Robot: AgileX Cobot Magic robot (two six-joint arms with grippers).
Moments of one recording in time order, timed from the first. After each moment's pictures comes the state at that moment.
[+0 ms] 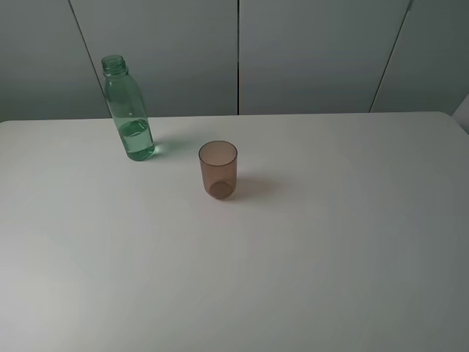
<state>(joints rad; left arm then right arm) -0.08 0.00 -0.51 0.05 1.08 -0.03 -0.02 0.00 -0.50 -0.04 1.10 0.04</state>
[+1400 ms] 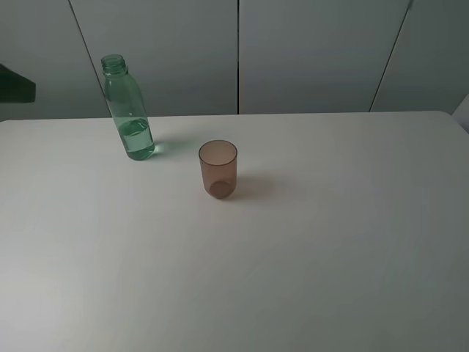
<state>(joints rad) -0.17 1.05 -0.77 -0.30 0.47 0.32 -0.02 0.00 -0.50 -0.04 1.10 0.04</state>
